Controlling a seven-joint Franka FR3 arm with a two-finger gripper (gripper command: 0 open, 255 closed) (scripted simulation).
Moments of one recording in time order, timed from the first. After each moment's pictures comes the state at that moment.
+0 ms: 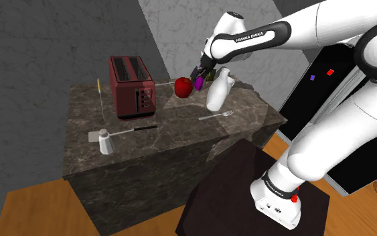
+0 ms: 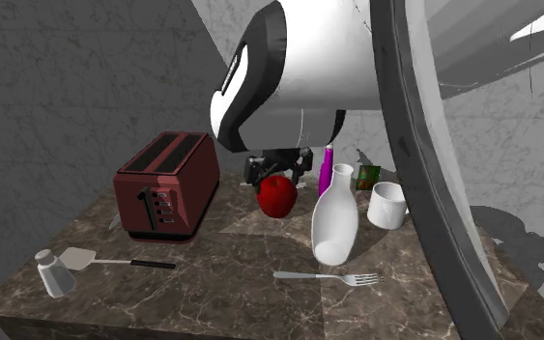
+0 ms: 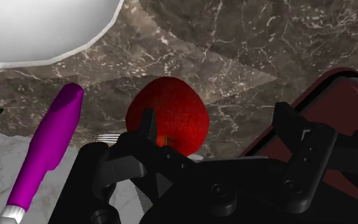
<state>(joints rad) -0.04 -0.14 -0.10 -2.28 0.02 2.44 -0.19</state>
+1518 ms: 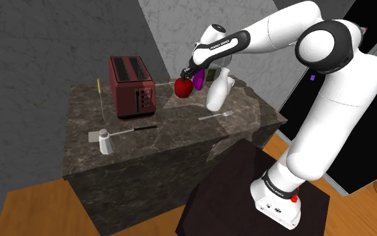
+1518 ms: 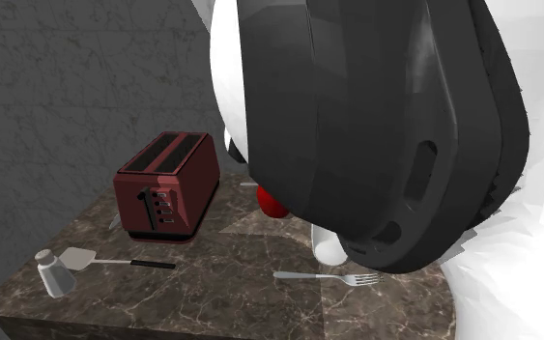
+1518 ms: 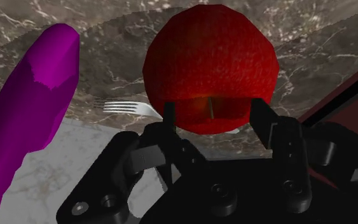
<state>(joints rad) -0.07 0.20 -0.12 -2.05 0.10 2.67 -0.24</state>
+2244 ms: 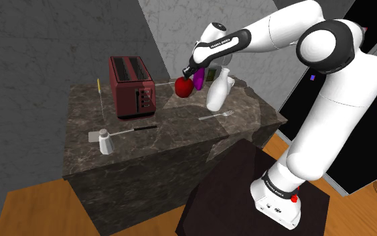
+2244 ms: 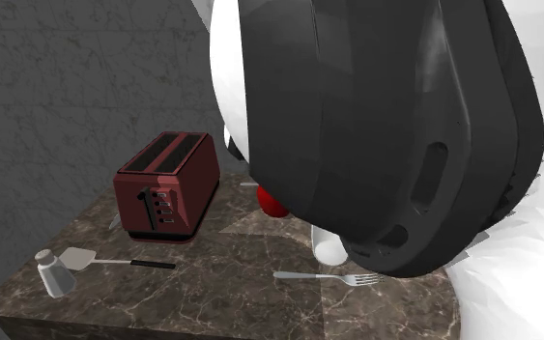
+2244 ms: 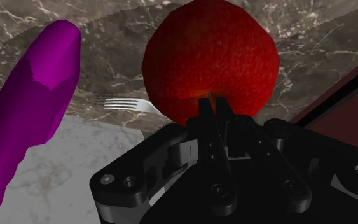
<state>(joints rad) -0.07 0.20 -0.12 -2.04 0.09 2.65 -0.23</state>
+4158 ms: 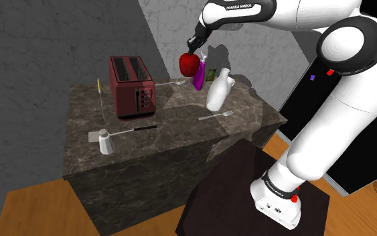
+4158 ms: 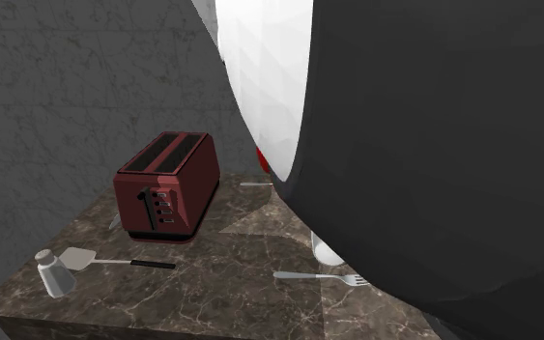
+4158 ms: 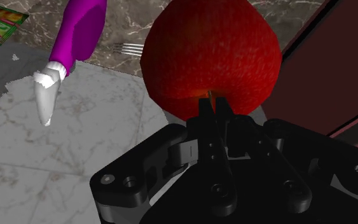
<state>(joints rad) -0.06 0.07 -0.13 -1.81 0.04 2.29 -0.19</state>
